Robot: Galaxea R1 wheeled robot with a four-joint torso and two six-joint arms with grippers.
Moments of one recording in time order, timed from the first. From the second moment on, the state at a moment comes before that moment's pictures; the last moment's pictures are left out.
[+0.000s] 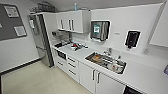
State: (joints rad) left arm 1.50 3.01 -2.77 0.27 -0.13 -0.10; right arm -1.54 3.04 -2.76 -0.20 0.05 0.05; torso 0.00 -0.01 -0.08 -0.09
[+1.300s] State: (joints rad) left arm 1.49 3.01 -2.78 0.27 -0.13 -0.10; right arm -1.54 3.04 -2.76 -0.20 0.05 0.05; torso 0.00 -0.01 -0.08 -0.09
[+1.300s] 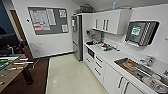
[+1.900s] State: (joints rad) left arm 1.49 3.01 -2.78 0.27 -0.13 -0.10; right arm -1.54 3.04 -2.76 -0.20 0.05 0.05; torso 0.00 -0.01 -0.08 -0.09
